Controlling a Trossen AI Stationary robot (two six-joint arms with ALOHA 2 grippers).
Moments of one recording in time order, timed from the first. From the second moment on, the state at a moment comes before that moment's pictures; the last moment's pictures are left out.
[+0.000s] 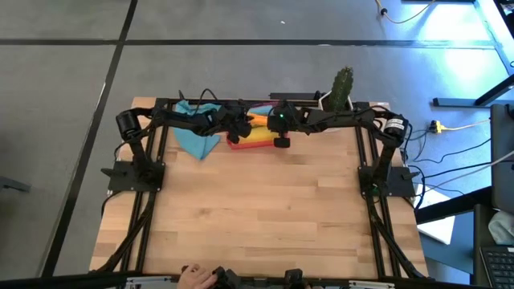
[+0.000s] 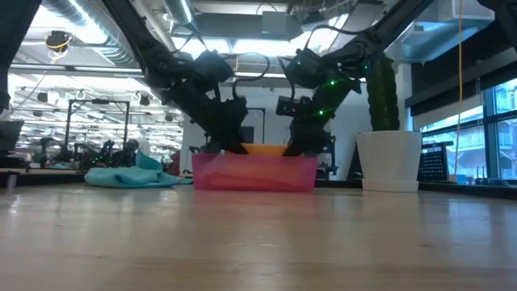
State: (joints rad) left arm 0.52 1.78 0.89 0.27 -0.13 1.17; right arm -0.45 1.84 1.11 -0.14 0.19 -0.55
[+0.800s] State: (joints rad) left arm 0.41 1.62 0.95 0.02 -0.43 1.23; right arm -0.42 1.76 1.11 -0.05 0.21 -0.62
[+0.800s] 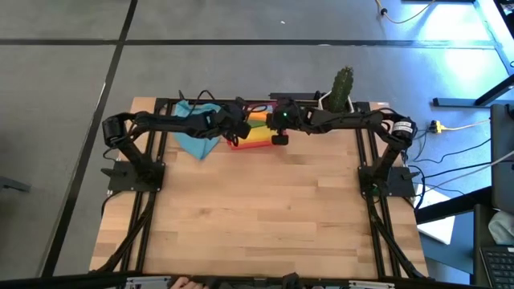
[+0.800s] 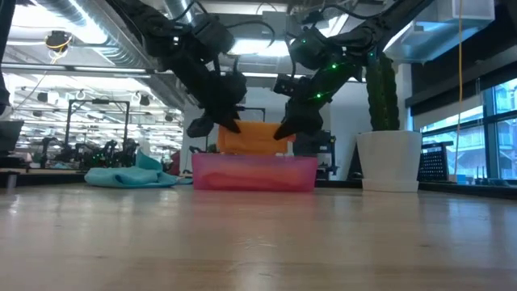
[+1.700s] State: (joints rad) left arm 0.41 1.64 0.92 0.06 -0.45 1.23; right arm -0.42 1.78 1.06 0.05 0.22 -0.69
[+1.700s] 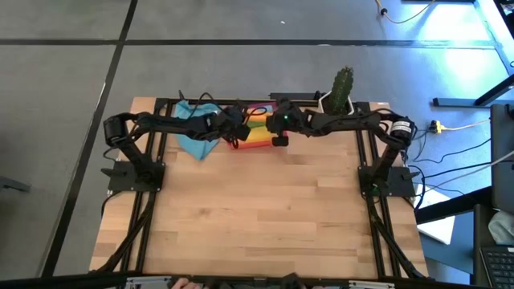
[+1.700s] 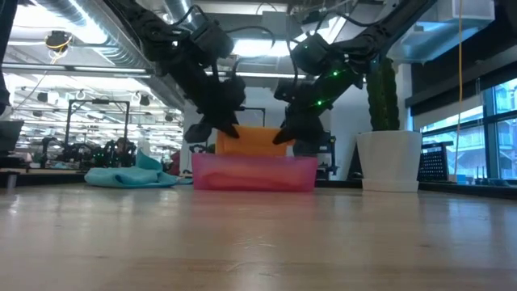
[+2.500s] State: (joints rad) left arm 0.35 1.68 0.92 -0.04 -0.34 1.10; right arm -0.39 1.86 1.05 -0.02 0.10 -0.69
